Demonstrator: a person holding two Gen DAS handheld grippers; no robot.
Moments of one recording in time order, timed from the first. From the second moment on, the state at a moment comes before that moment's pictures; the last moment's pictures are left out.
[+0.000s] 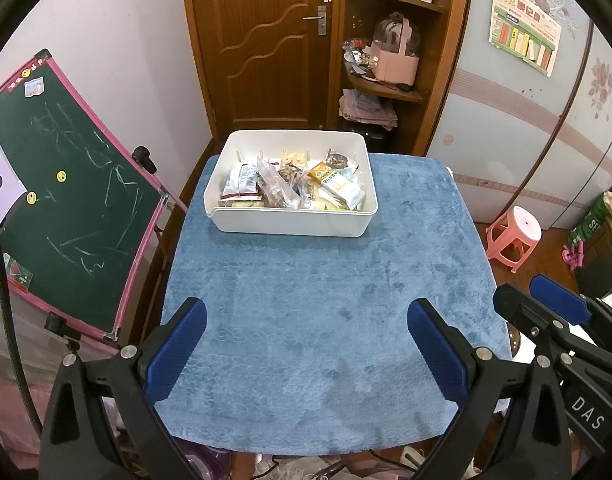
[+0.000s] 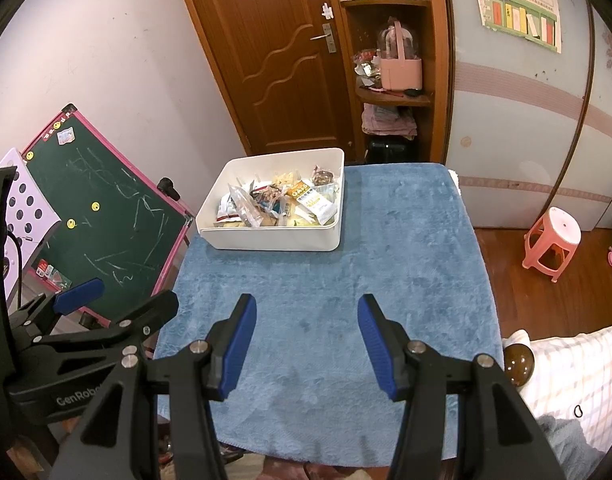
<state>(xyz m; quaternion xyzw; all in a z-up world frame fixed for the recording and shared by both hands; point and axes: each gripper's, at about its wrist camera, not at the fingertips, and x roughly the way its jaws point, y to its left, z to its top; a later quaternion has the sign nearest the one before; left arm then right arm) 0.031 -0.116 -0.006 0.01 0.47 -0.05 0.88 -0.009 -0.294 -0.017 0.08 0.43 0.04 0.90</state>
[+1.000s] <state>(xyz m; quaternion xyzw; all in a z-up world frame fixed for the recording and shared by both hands) 0.025 -0.108 -0.008 0.02 0.47 -0.05 0.88 -0.012 -0.284 -0.023 0.08 0.43 0.04 0.90</state>
